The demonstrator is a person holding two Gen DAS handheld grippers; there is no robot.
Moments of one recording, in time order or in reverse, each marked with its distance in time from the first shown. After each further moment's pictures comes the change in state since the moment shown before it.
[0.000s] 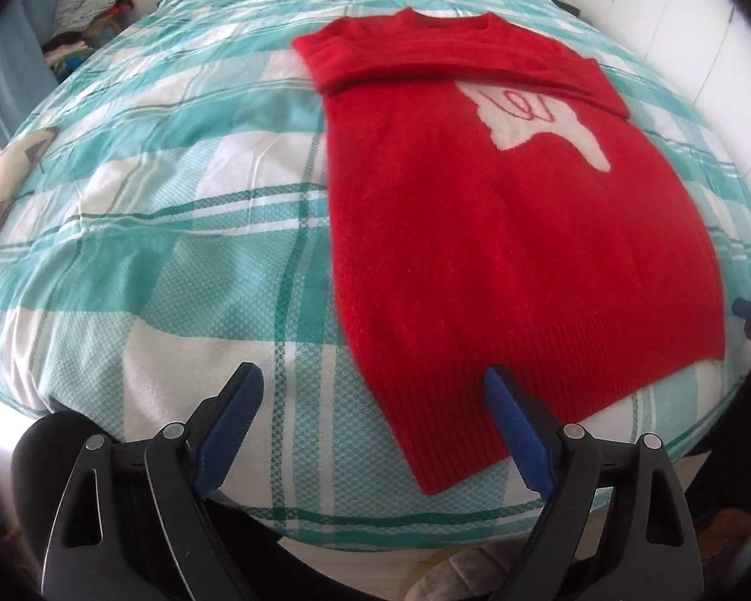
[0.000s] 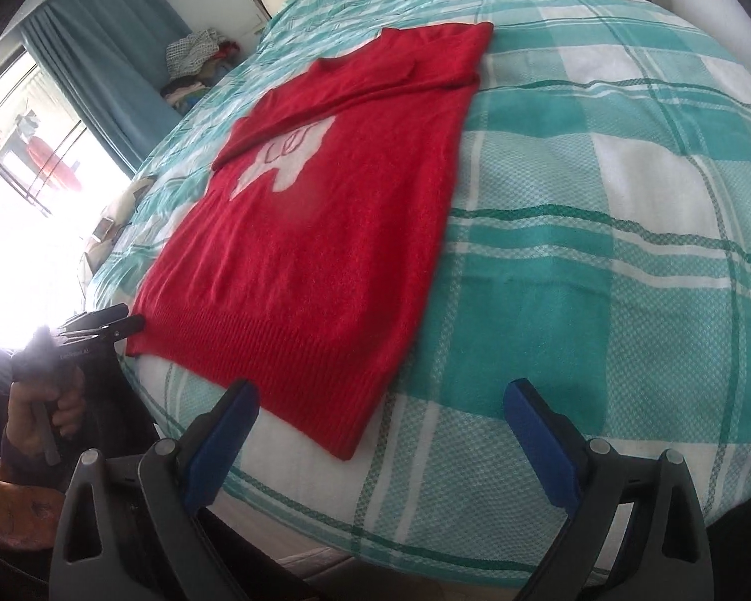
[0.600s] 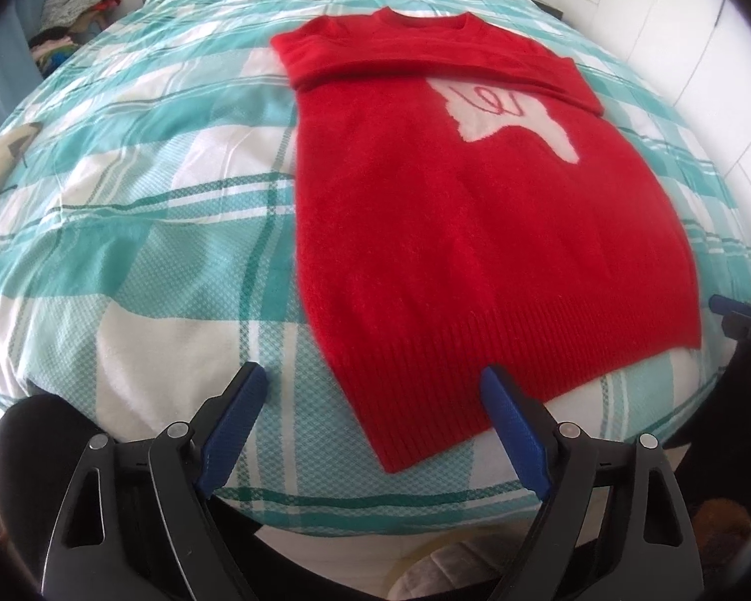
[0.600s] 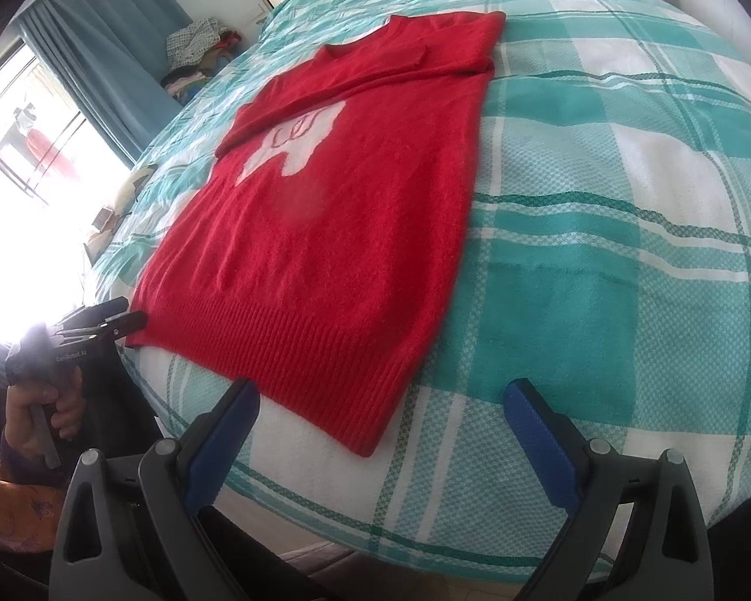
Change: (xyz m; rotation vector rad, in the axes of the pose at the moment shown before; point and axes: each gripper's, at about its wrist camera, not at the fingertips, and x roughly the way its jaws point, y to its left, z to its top) left arm -0.005 -0.007 -0.011 -0.001 0.001 -0.093; right arm 0.005 0.020 0.000 -0.006 0.016 0.016
